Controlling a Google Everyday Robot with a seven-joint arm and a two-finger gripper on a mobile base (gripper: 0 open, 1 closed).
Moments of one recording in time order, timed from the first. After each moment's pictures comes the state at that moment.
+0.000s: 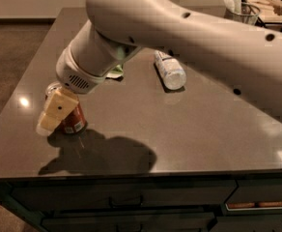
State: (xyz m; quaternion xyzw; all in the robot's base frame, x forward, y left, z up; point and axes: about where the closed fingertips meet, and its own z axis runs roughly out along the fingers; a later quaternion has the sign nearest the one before) arm 0.479 0.173 0.915 -0.65 0.66 0.22 0.30
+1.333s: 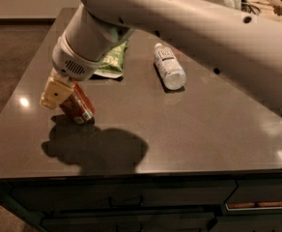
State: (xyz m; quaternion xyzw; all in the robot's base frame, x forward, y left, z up) arm 0.497 0.180 0.925 -0.66 0.66 0.22 0.28
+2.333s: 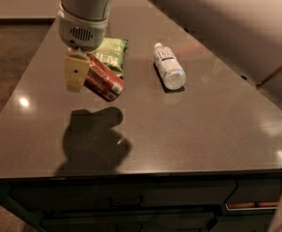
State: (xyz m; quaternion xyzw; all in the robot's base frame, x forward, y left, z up) arm 0.522 0.128 0.951 -0.72 0.67 0.09 0.17
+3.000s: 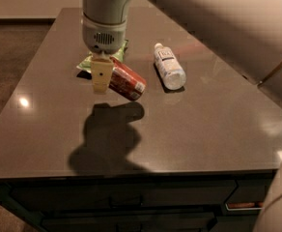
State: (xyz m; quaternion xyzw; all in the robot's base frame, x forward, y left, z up) arm 0.538 0.080 0.928 -0.73 0.68 0.04 0.11
